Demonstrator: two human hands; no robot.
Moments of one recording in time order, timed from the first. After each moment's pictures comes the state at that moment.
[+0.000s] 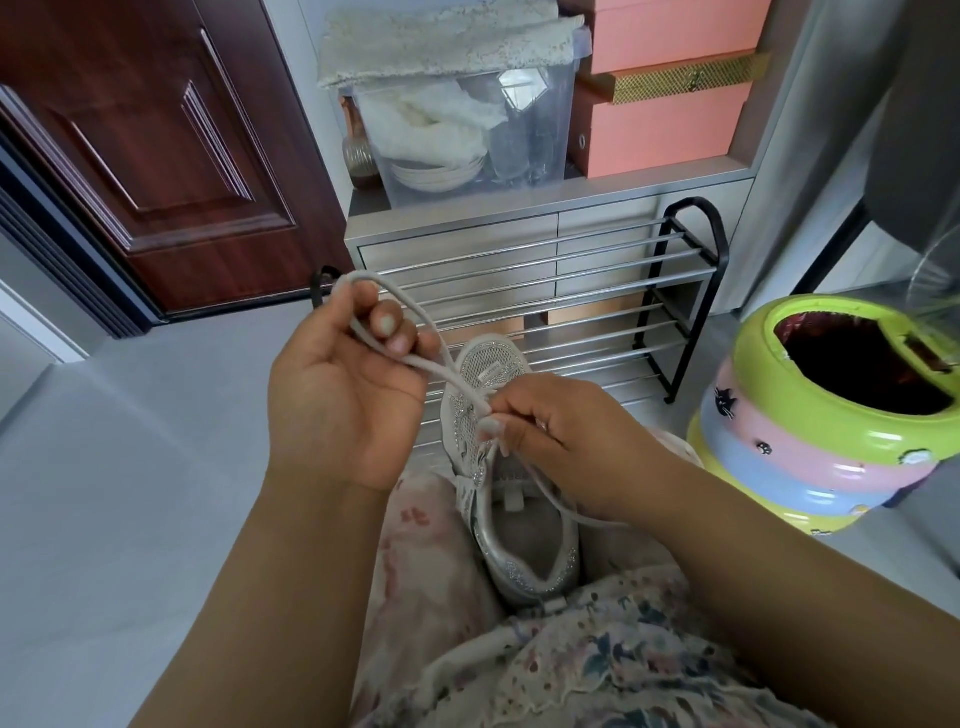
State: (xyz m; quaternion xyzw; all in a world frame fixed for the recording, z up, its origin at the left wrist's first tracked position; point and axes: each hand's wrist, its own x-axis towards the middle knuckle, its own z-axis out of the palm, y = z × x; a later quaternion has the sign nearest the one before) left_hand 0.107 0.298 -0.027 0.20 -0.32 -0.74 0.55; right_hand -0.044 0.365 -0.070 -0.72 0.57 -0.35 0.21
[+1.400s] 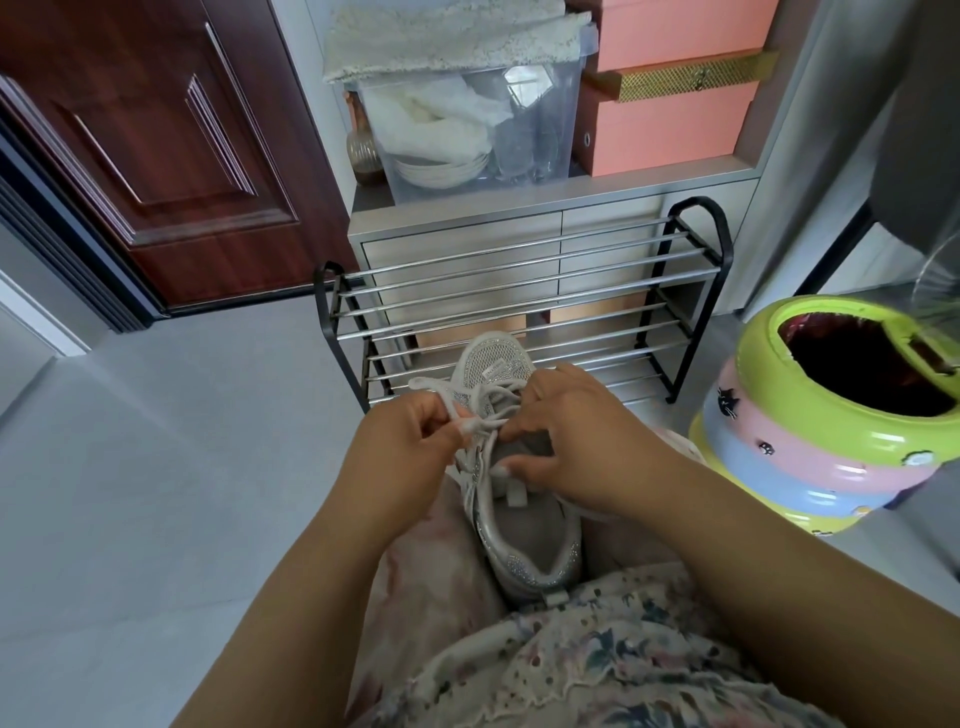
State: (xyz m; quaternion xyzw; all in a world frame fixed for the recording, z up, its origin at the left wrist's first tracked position) left_hand 0.118 0.307 -0.079 0.52 -0.72 -0.37 0.27; right_hand -0.054 0.351 -0.091 -0.75 0.61 -0.22 0.10
